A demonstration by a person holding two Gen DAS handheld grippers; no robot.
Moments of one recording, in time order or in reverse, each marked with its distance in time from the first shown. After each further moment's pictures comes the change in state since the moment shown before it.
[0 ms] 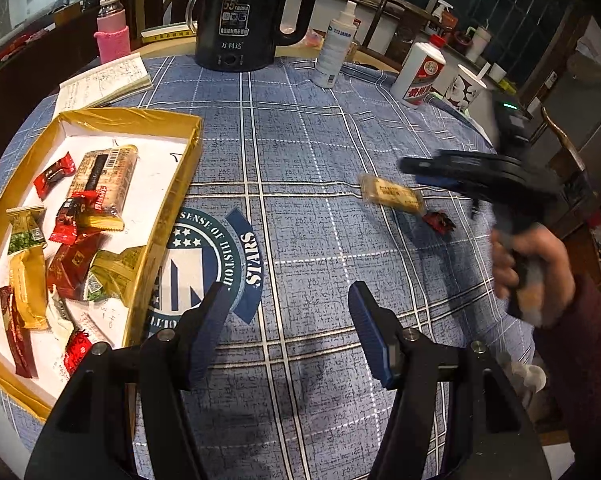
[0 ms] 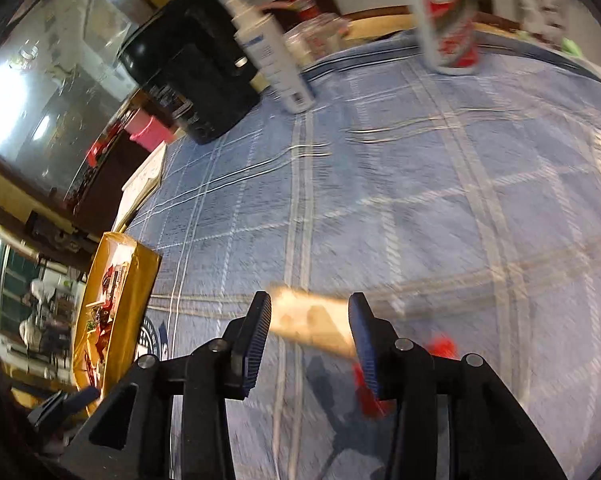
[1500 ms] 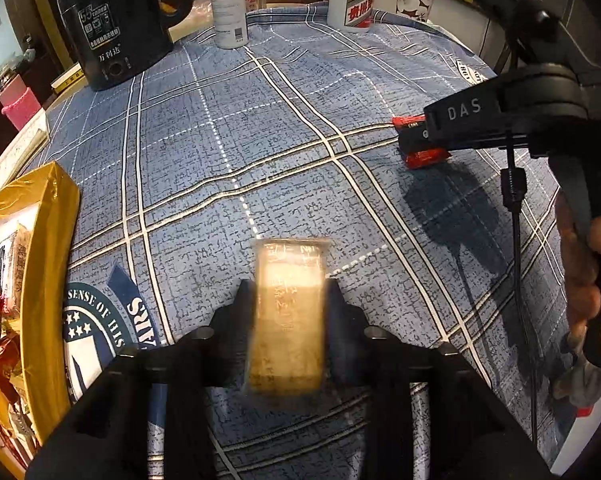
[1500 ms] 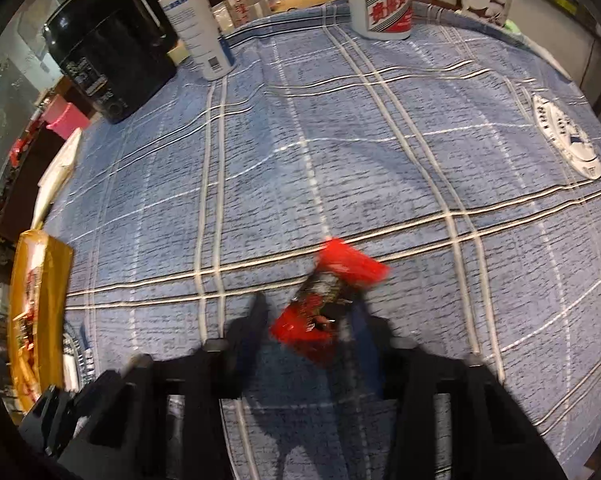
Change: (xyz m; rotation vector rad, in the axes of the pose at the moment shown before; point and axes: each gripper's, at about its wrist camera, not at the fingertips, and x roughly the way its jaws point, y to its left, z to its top) left arm 0.107 -0.073 0.015 0.330 0.086 0.046; right arm 0.005 -0.017 -0.027 0.111 0.024 -0.303
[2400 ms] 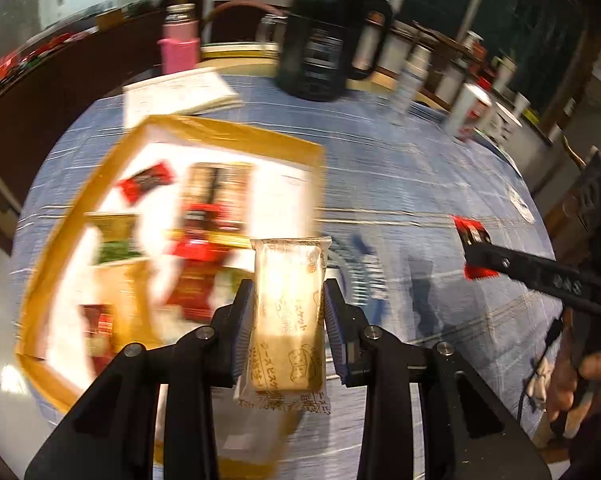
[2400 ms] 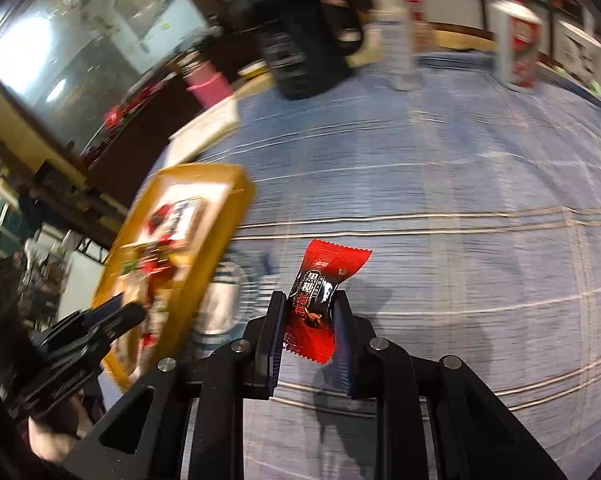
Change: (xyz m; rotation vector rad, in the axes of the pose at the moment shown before) left arm -0.123 0.182 -0.085 -0.393 -0.166 0.042; right arm -0.085 0.153 -0.085 -0.239 -0.068 0.314
